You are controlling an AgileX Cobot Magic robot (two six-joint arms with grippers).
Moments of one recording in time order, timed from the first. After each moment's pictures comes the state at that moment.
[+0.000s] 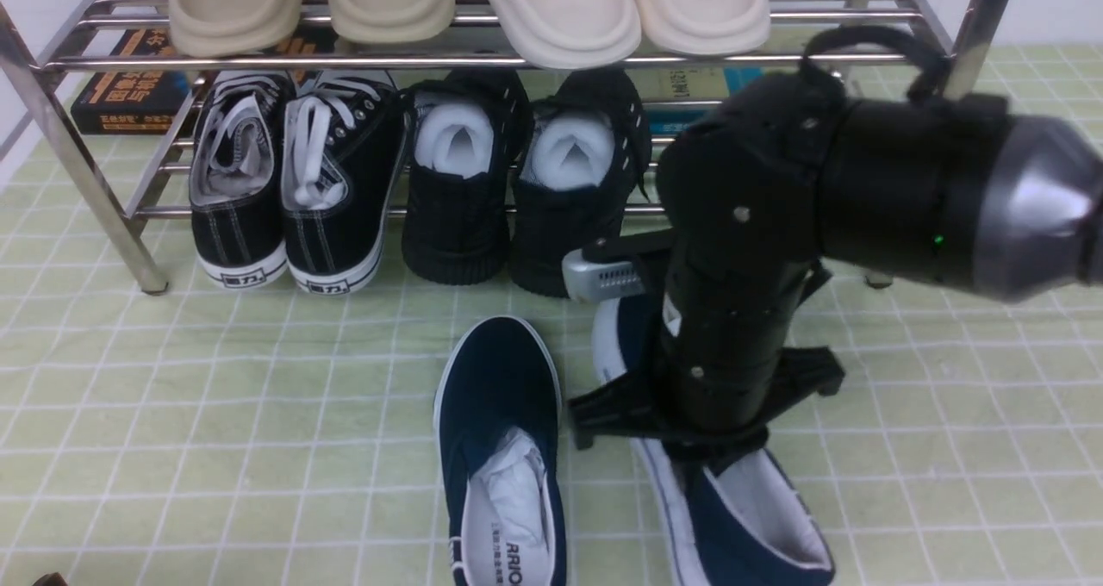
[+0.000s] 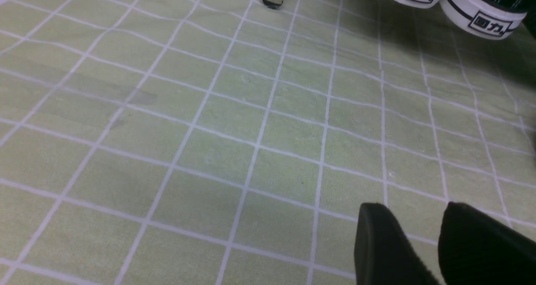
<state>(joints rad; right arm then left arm) 0.81 1.80 -1.47 0.05 1.22 0.61 -0.02 -0.01 0.01 0.15 0.41 -0.40</state>
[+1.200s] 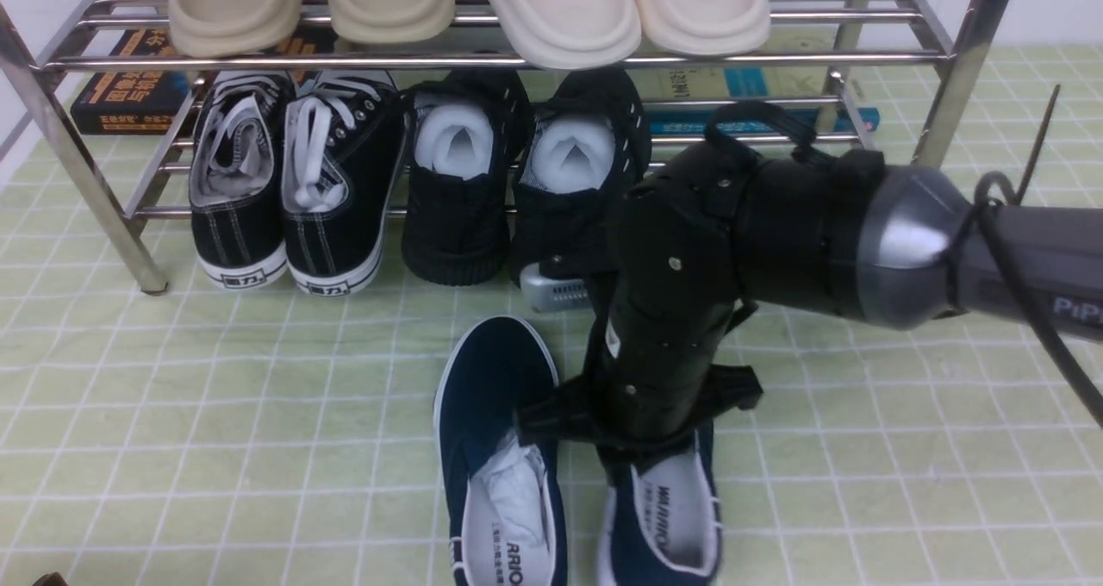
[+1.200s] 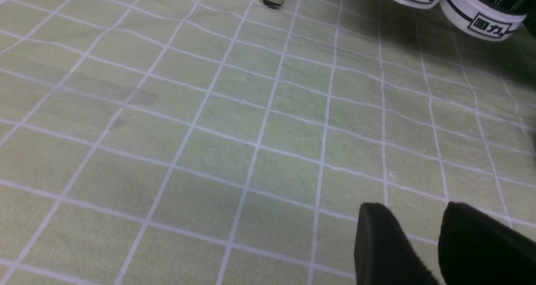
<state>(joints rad) 0.81 1.93 -1.47 0.10 0.96 0.61 -0.02 -0.01 0.01 0.15 0.41 -0.40</state>
